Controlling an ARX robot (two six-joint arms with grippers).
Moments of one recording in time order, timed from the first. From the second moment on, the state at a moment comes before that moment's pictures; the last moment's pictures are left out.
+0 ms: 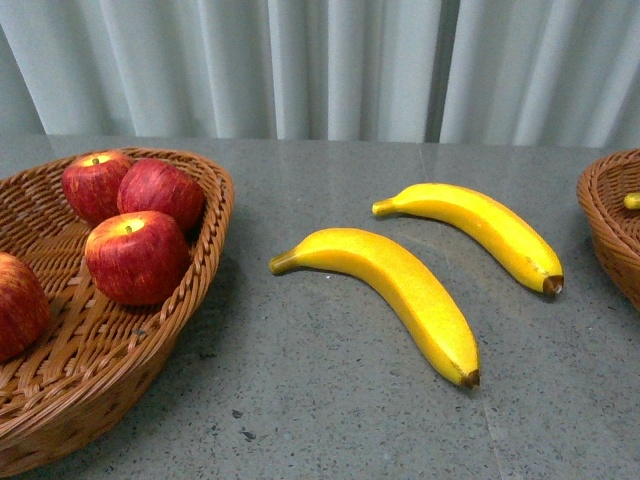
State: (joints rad) left arm 0.00 0.01 0.01 0.00 0.00 -0.01; right arm 0.05 0.19 0.08 0.05 0.10 0.24
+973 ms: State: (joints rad) left arm 0.00 0.01 0.01 0.00 0.00 -0.01; right arm 0.69 1.51 1.02 0.16 0.25 0.00
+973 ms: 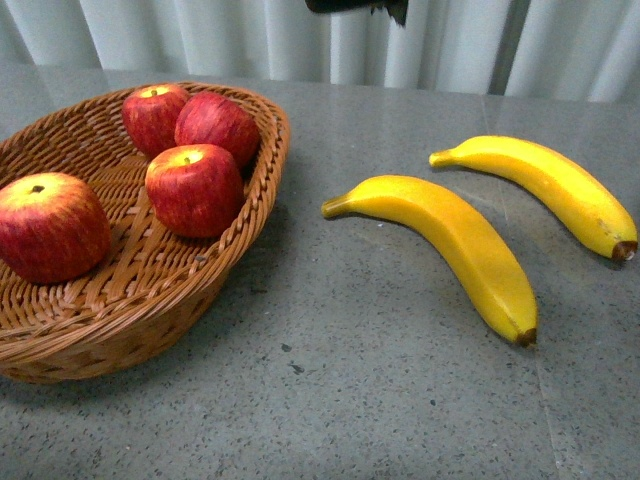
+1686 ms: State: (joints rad) left arm 0.00 0.01 0.01 0.00 0.00 -0.01; right arm 0.56 1.73 1.03 0.02 0.17 -0.02
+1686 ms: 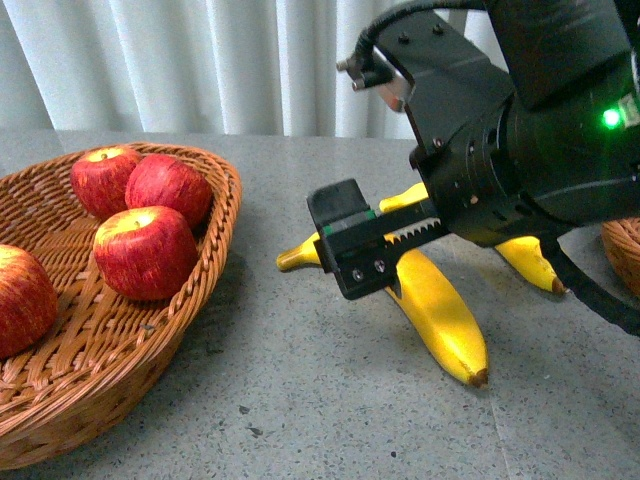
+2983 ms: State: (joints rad) left arm 0.00 0.01 0.01 0.00 0.00 -0.01; right arm 0.54 1.83 0.98 0.02 0.15 -0.04
